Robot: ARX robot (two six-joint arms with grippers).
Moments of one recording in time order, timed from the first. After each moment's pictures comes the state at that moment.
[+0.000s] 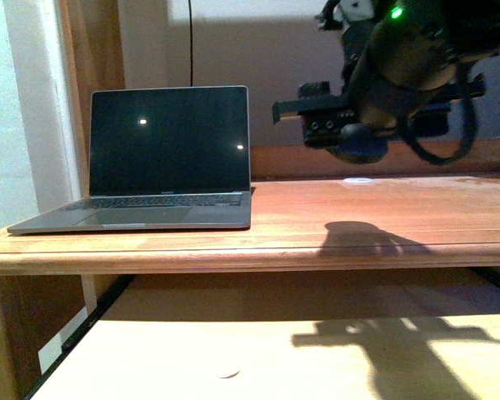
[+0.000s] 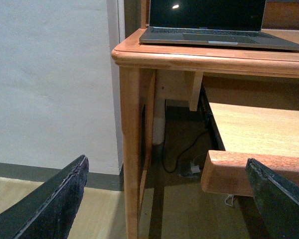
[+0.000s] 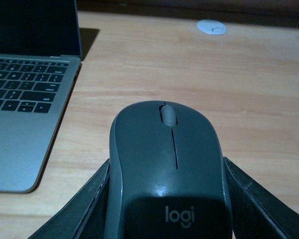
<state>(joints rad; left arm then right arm) -0.01 0.01 0.01 0.00 0.00 -0.01 0.56 1.79 1.60 -0.14 0.48 0.08</state>
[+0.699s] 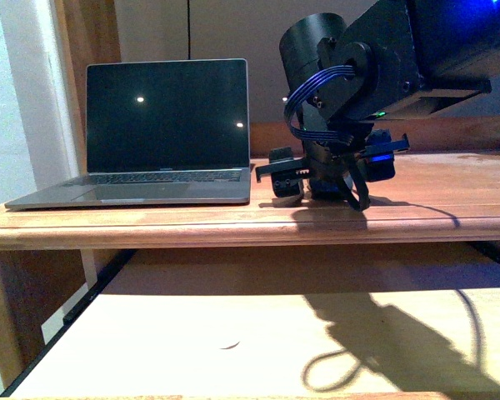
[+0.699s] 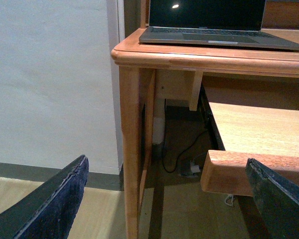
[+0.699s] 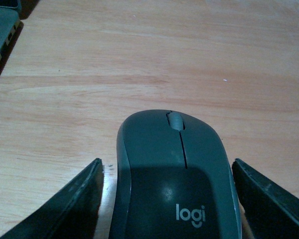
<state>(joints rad) -0.01 0.01 0.01 0.00 0.00 -0.01 0.53 2.15 1.88 -0.14 0.55 0.07</state>
